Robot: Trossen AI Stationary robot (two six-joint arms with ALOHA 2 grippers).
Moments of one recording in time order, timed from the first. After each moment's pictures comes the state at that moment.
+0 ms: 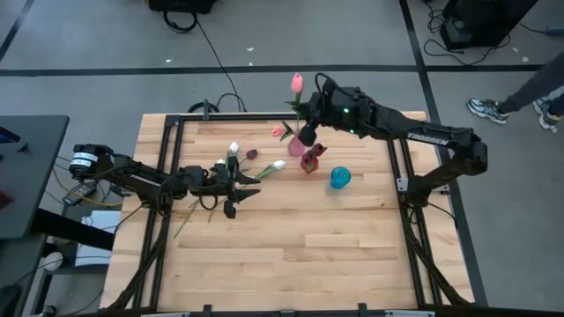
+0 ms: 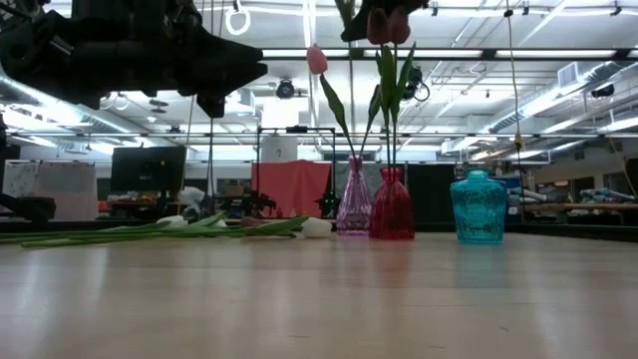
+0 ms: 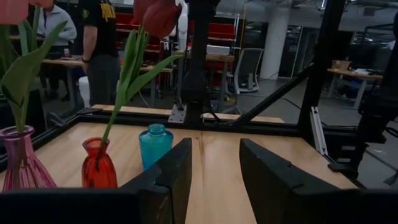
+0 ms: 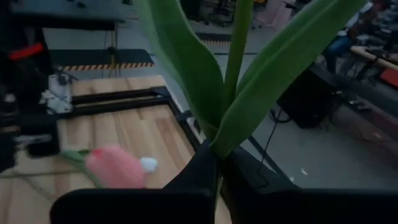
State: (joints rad) left arm -0.03 1.26 0.28 1.07 -0.03 -0.09; right arm -0.30 1.45 1.41 -0.27 0.22 -0.13
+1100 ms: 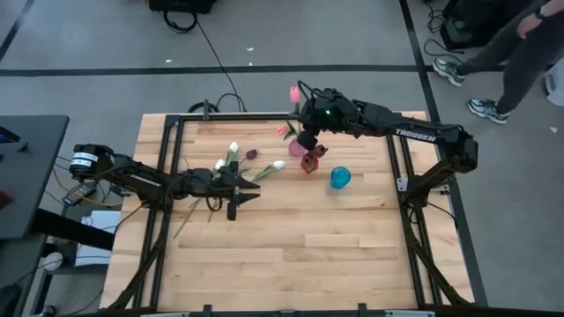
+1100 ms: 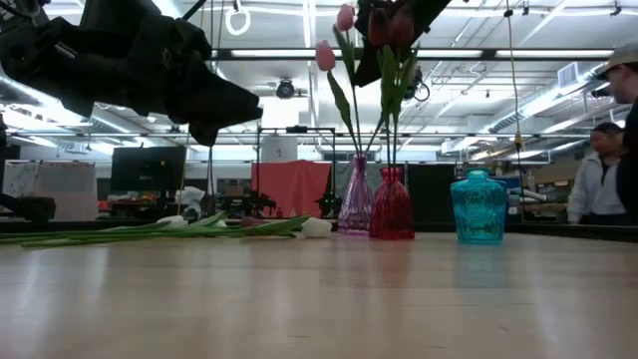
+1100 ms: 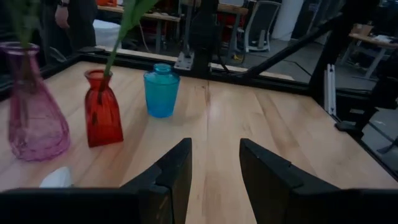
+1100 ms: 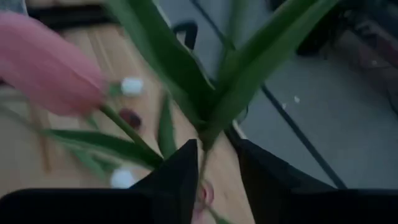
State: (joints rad) left arm -0.03 1.26 0.28 0.86 -0.05 -0.17; right arm -0.34 1.53 1.46 -0.58 0.26 -0.05
